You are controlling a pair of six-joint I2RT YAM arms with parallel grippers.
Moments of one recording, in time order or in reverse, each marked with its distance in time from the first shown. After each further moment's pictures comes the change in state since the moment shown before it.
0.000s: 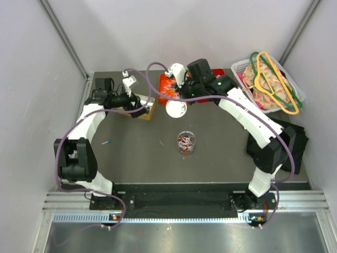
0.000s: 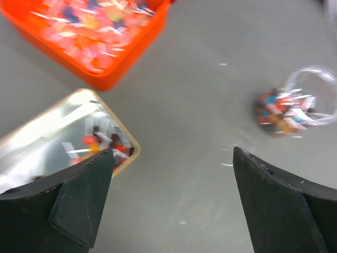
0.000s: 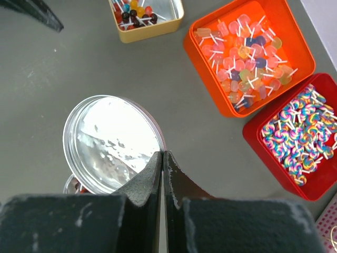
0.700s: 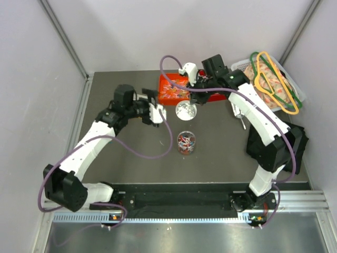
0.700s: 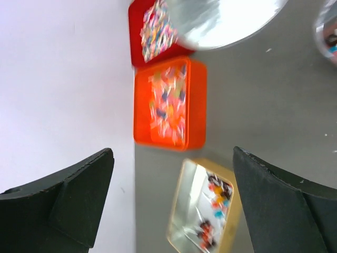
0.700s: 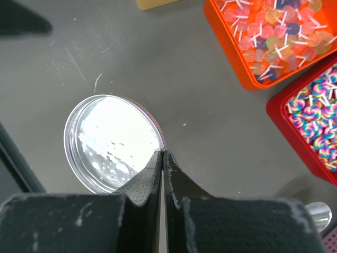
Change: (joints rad) left arm -0.349 -0.294 -0.072 0.031 -0.383 0.747; right arm -0.134 -0.017 0.008 -0.149 -0.199 -0.032
